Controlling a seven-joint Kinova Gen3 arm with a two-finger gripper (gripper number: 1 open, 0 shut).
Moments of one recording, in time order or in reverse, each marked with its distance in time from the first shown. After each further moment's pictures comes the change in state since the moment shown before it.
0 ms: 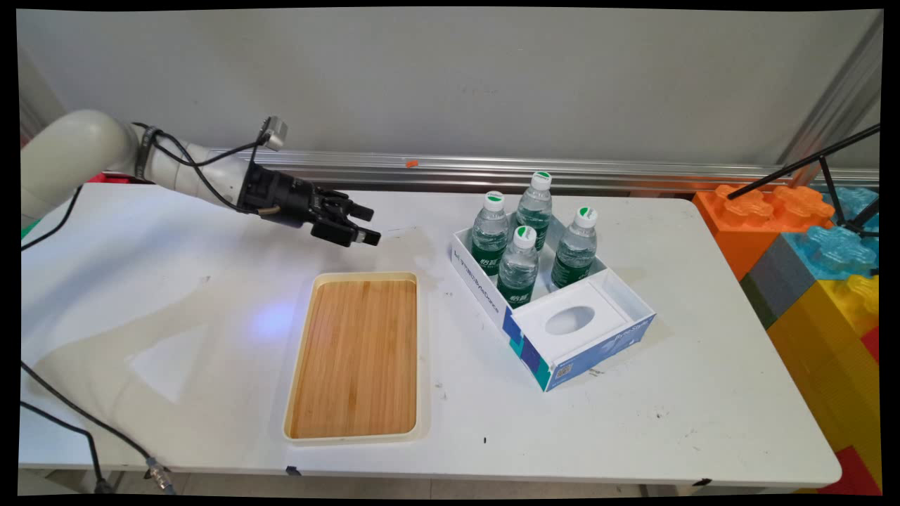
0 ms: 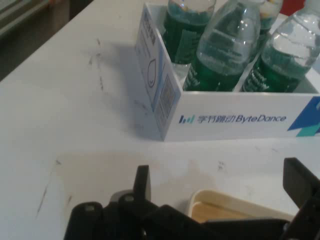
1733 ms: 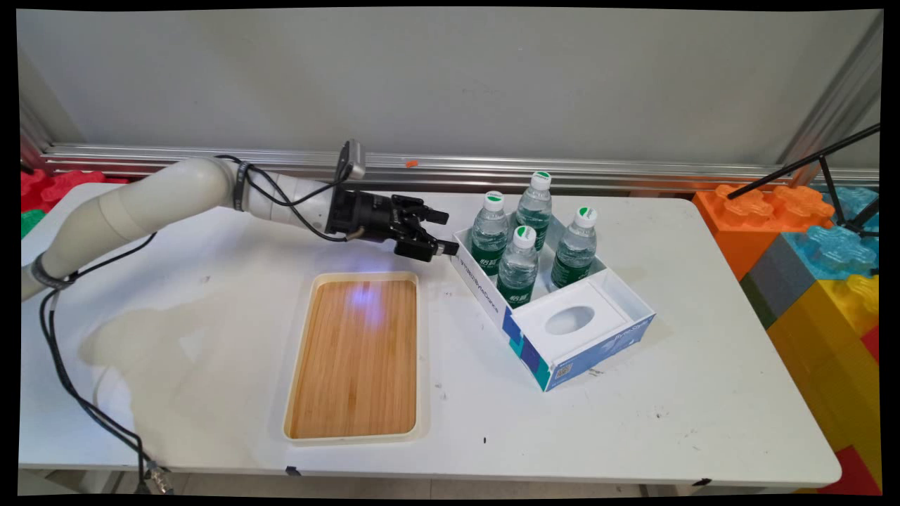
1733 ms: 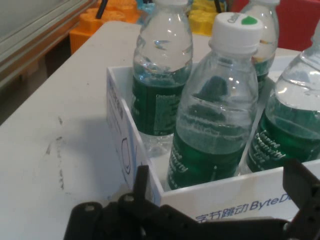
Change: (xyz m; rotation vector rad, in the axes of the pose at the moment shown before) arm 0.006 0.014 0.122 -0.030 0.136 0.160
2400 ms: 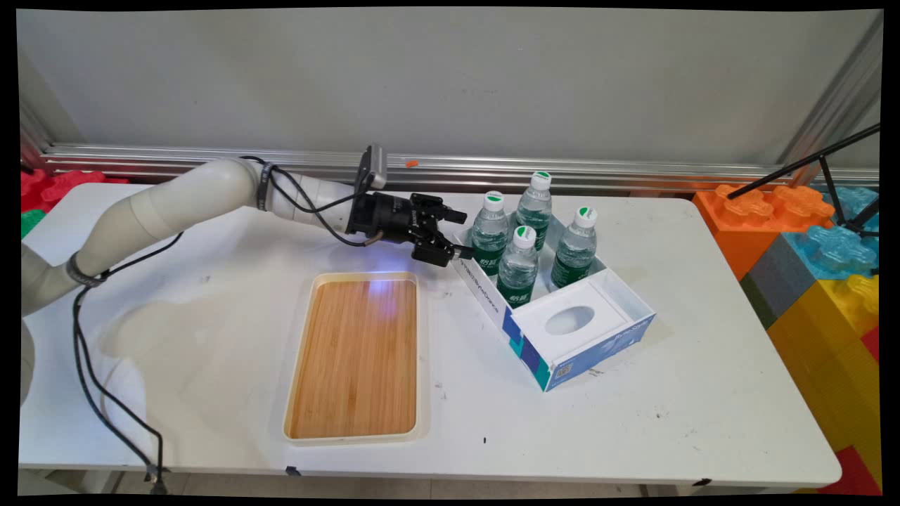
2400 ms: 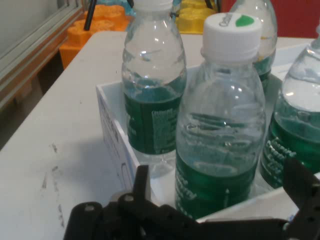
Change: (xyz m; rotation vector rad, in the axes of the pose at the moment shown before) arm 0.004 -0.006 0.031 -0.018 0.002 0.122
